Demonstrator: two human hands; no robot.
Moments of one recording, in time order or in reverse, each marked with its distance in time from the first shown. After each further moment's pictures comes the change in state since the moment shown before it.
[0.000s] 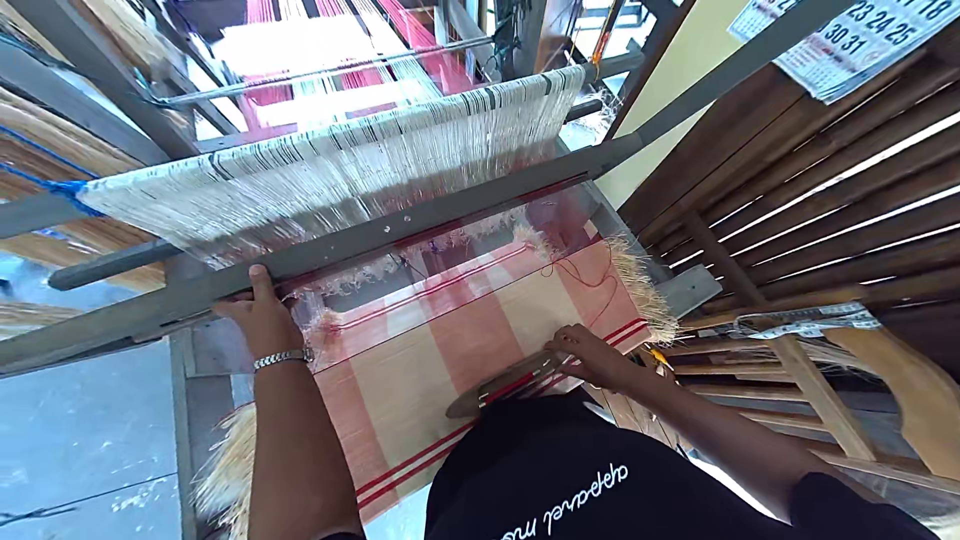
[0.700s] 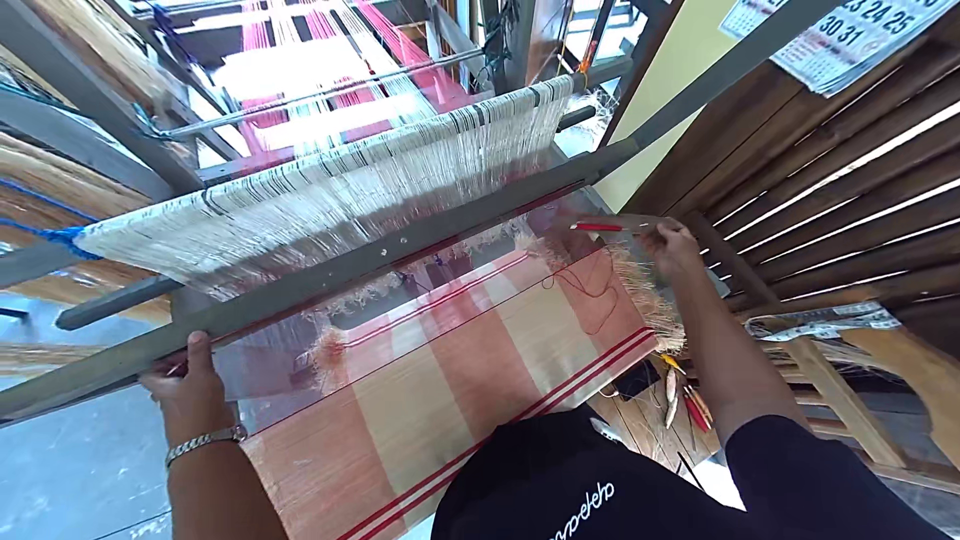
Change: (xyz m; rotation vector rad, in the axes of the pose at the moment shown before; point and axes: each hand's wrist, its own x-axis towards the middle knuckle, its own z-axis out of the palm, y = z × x) left_hand 0.012 0.019 -0.083 0.411 0.080 0.000; right_hand 0.046 0.154 -0.157 1.298 1.276 0.589
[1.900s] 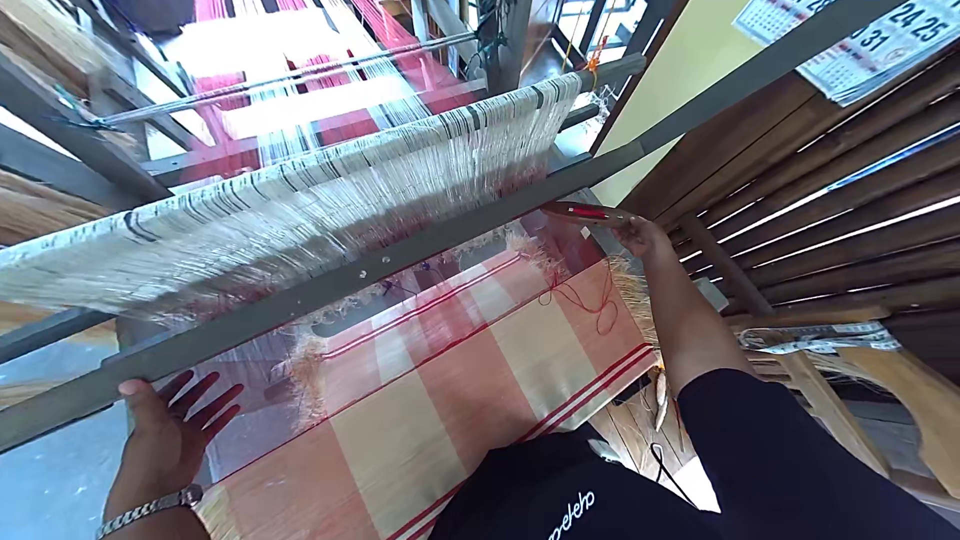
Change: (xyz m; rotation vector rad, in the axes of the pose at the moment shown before) left_hand 0.019 -0.029 0.001 -0.120 -0.371 -0.319; right_hand 0.096 0.037 0.040 -0.016 0.078 0.288
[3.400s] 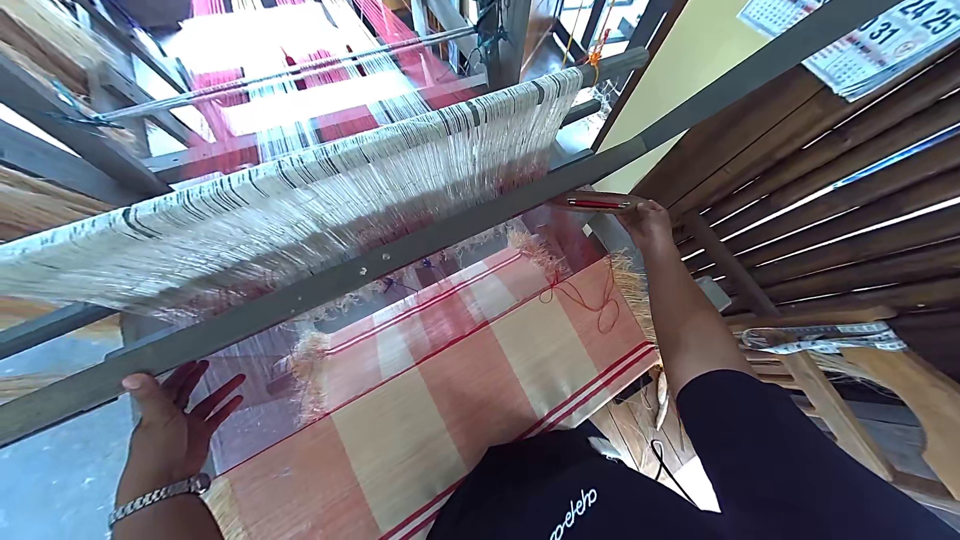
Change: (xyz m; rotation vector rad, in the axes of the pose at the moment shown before) left_hand -0.014 0.008 0.010 -0.005 0.026 0.032; right_hand -0.007 -0.006 0.015 0.064 -0.034 -0.269
